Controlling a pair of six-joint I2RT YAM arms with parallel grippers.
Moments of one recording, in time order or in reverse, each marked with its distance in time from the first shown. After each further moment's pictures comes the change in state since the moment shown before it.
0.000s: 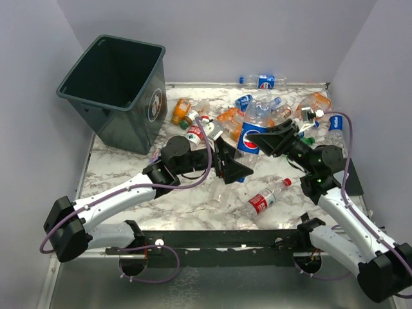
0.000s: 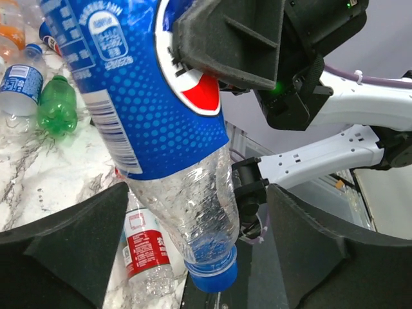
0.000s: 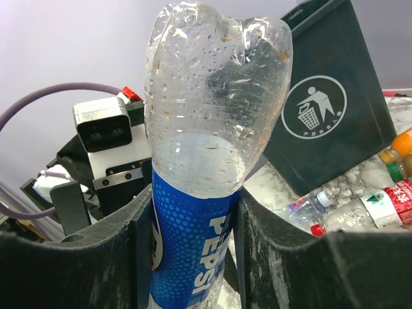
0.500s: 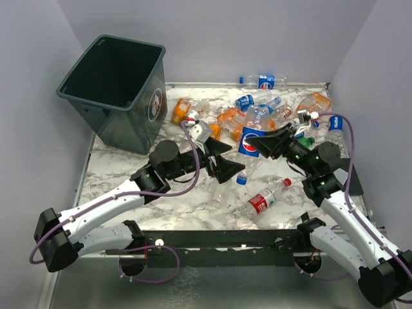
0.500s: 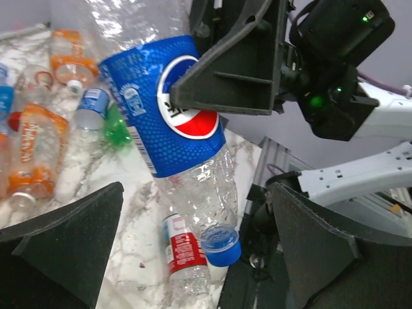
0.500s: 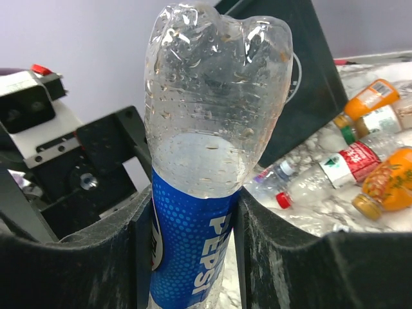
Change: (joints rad) left arm 0.000 -0.147 -0.036 -0.099 -0.179 0.126; right arm 0.000 -0.057 0.021 -0.285 0.046 -0.150
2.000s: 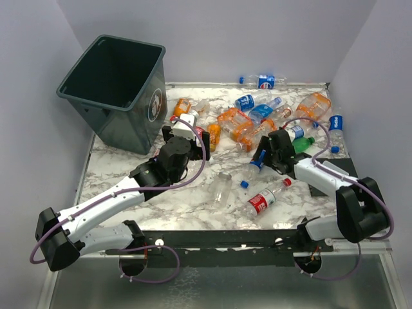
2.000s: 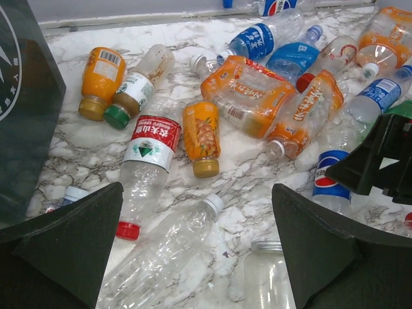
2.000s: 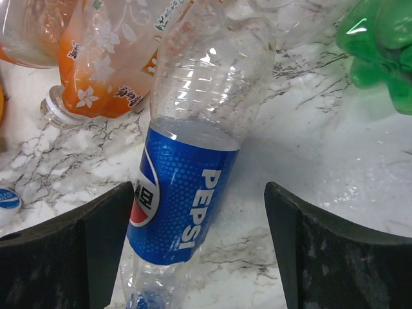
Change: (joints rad) left arm 0.013 0.041 0.068 -0.394 -0.853 0.104; right arm 0.013 0.558 0.079 -0.587 0.756 -0.110
